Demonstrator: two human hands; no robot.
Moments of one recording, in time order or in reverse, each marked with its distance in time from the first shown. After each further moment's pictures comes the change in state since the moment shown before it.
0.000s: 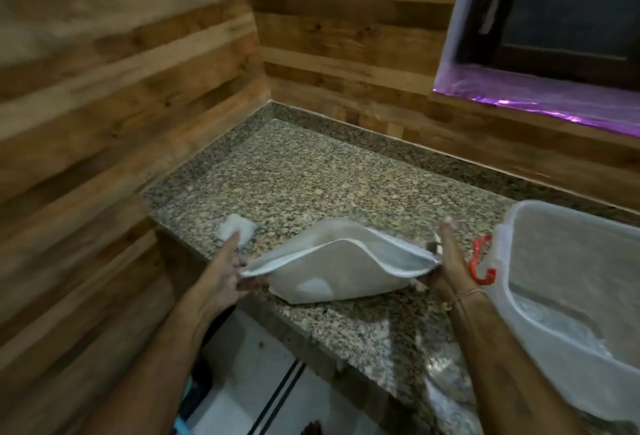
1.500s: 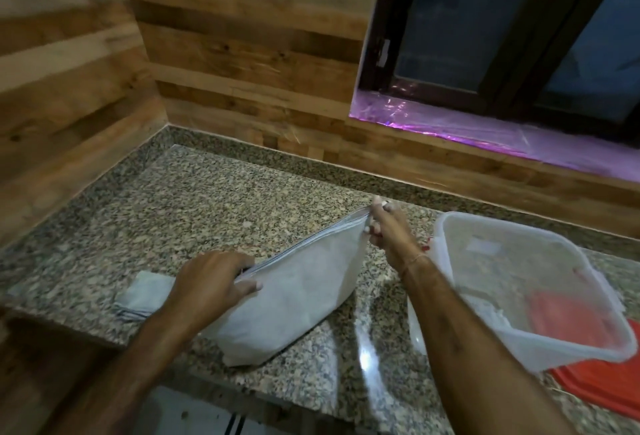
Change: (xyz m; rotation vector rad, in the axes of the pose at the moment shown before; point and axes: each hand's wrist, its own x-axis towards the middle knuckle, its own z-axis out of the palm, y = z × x) left_hand 0.020 0.074 0.071 1.671 -0.130 1.121; right_hand 0.005 -0.073 0.053 -0.309 0.144 -0.377
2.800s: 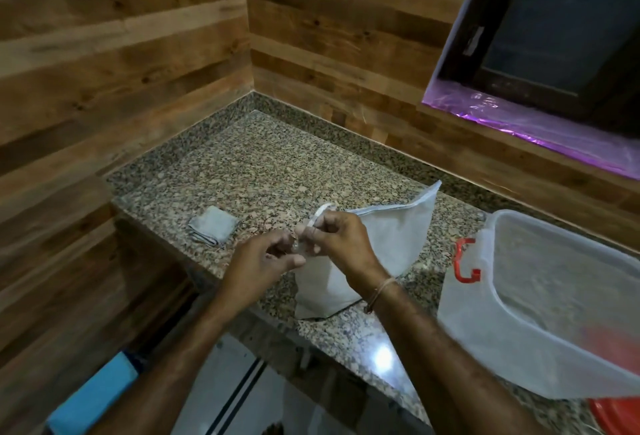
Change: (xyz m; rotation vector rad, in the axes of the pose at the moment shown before) left_hand -0.086 0.039 0.026 -0.752 0.214 -0.265; right_hand -0.139 0.017 0.112 -0.240 -0.520 -0.312
